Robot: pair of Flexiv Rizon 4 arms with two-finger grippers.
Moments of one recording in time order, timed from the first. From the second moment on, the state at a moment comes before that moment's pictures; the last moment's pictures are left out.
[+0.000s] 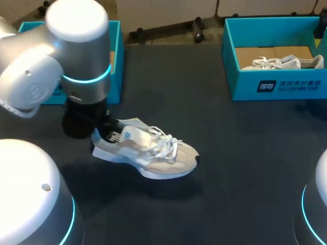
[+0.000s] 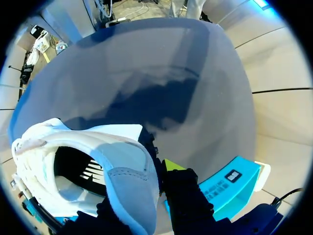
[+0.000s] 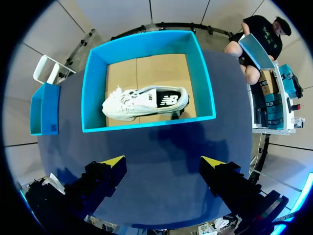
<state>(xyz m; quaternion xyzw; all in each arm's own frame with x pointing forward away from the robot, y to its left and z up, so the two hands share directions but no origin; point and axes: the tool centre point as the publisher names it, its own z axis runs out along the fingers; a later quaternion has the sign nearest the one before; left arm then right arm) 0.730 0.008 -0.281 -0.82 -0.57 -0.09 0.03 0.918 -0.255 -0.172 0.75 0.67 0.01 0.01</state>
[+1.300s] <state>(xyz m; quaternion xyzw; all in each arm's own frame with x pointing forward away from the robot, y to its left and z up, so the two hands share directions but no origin) 0.720 -0.089 -0.374 -0.80 -0.60 -0.09 0.05 0.918 -0.255 -0.172 0.75 0.67 0.01 0.01</state>
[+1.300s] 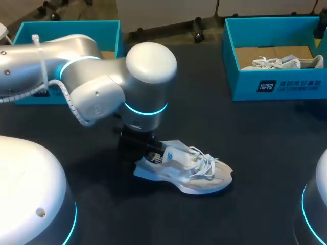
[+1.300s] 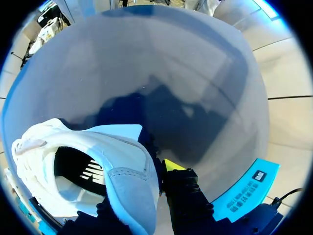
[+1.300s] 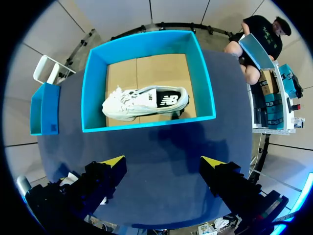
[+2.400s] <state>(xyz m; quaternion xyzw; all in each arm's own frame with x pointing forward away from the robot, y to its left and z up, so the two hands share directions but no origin) 0.715 -0.098 -0.398 -0.77 -0.63 -0.08 0.06 0.918 -0.255 -0.172 0.75 0.67 0.02 0.01</state>
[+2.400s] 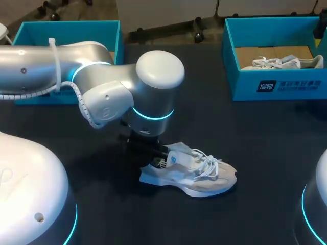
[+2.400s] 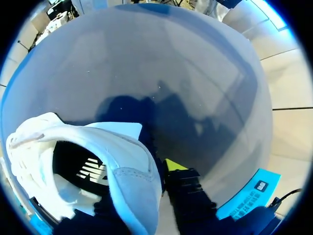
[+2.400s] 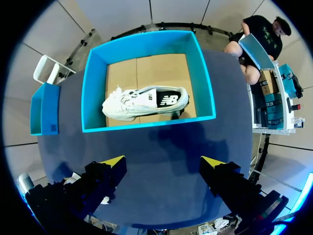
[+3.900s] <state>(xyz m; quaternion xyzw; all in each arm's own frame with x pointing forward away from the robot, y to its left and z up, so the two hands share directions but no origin) 0.685 -0.049 -0.235 -0.64 -0.76 0.04 0.01 0.918 -0.255 -0.172 0.75 0.67 0.02 0.01</state>
